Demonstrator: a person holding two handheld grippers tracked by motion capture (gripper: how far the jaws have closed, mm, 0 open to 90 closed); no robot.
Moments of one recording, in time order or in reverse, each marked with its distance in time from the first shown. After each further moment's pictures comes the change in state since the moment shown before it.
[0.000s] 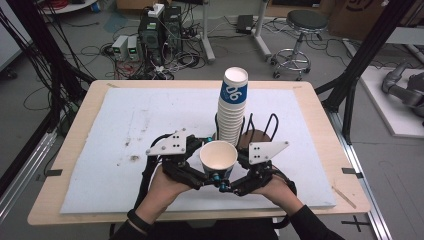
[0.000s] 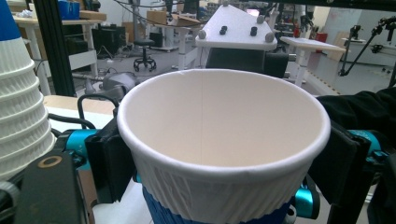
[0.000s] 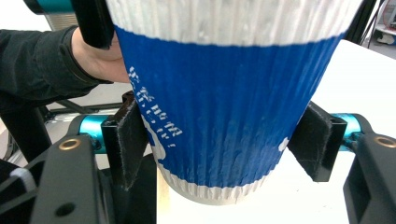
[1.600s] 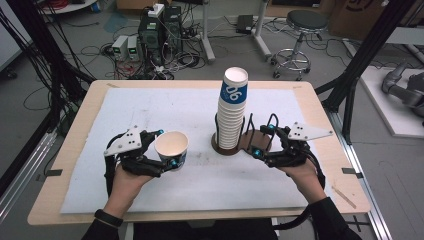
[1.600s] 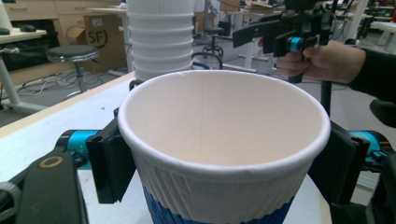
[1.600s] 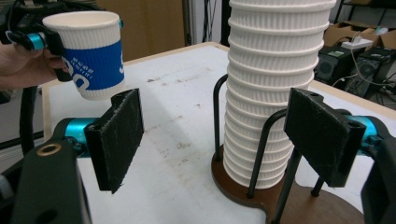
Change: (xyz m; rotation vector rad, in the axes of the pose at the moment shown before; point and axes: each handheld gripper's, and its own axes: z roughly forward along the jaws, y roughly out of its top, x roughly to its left) left arm 0.033 -0.036 -0.096 0.045 0.304 0.004; right arm -0.042 -0.009 -0.083 -0.050 -0.425 0.091
